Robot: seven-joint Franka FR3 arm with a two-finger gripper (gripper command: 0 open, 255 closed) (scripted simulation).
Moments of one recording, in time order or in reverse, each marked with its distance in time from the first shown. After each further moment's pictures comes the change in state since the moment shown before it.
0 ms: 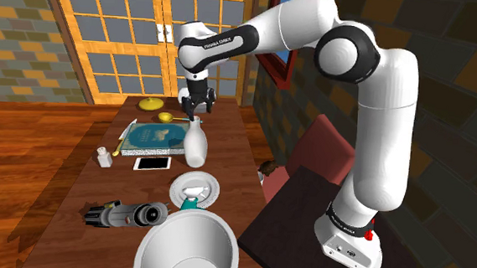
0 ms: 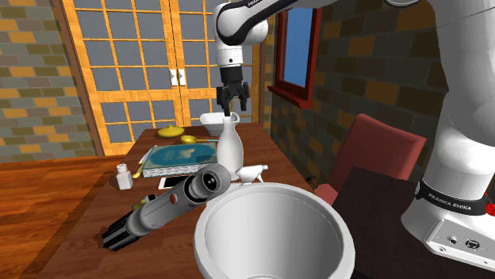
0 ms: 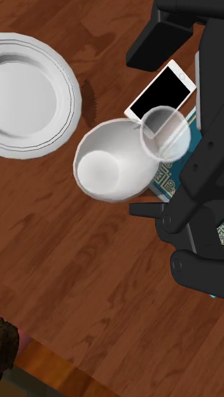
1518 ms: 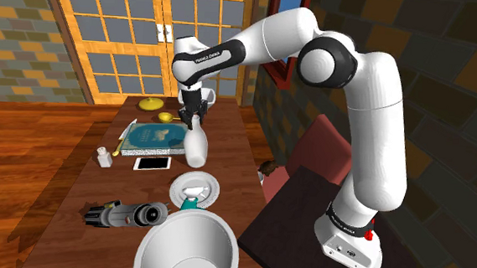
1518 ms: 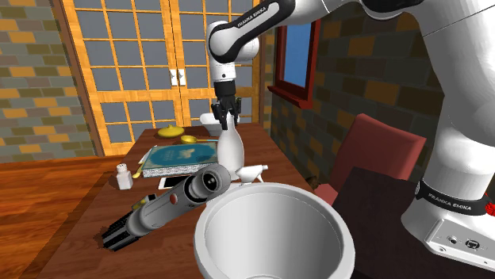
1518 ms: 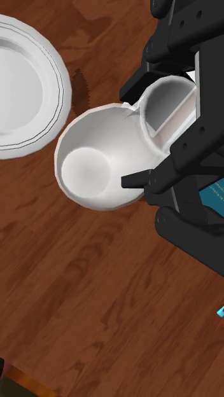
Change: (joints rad) arm 0.005 0.127 0.004 0.071 0.001 0.048 0.001
